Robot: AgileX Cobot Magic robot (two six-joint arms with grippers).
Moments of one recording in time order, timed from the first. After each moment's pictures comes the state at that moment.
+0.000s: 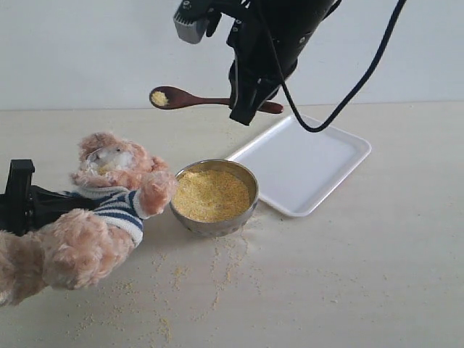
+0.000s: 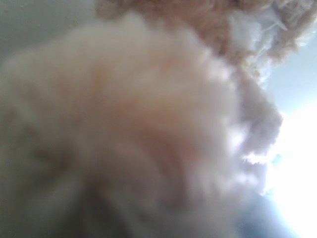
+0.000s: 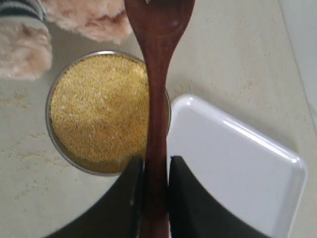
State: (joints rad) left arm 0.25 1.78 -0.49 -1.73 1.05 1.17; right arm 0.63 1.84 -1.73 0.12 1.02 -0.78
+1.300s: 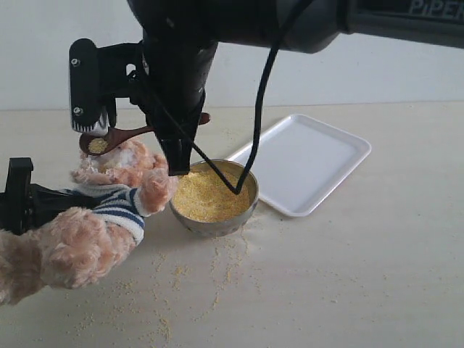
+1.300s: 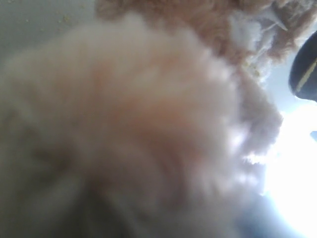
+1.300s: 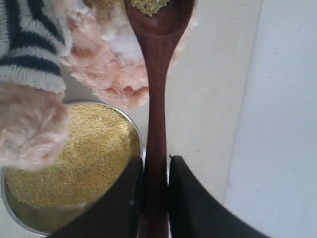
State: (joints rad) left arm 0.25 1.78 -0.49 -1.73 1.07 1.17; right arm 0.94 1.97 -1.78 -0.35 0.88 -0.73
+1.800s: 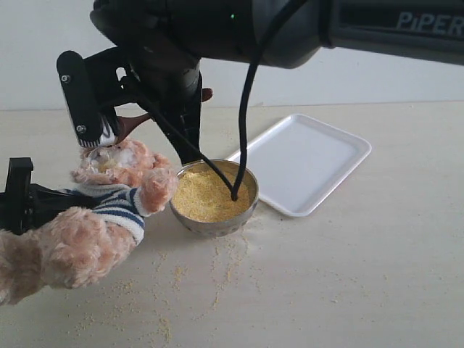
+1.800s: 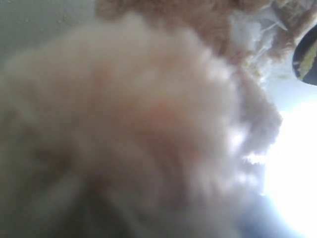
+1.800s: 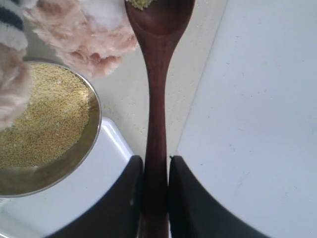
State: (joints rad) left arm 0.25 1.78 -0.49 -1.73 1.07 1.17; right arm 1.00 1.97 -1.78 -0.62 0.91 -0.70
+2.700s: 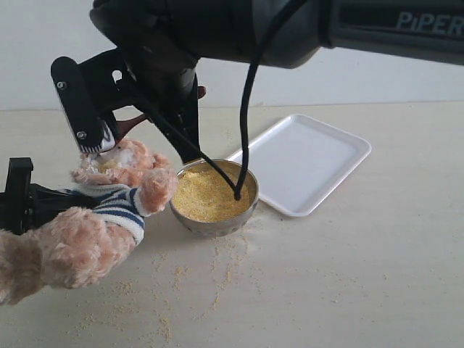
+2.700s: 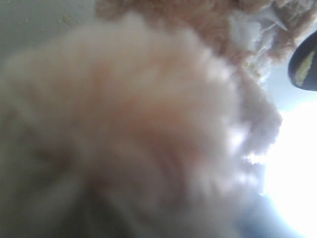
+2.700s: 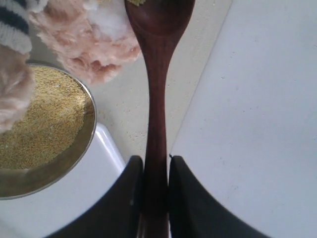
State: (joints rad) left arm 0.25 1.78 -0.49 -1.73 1.07 1.17; right arm 1.00 1.97 -1.78 -0.60 0.89 -0.79
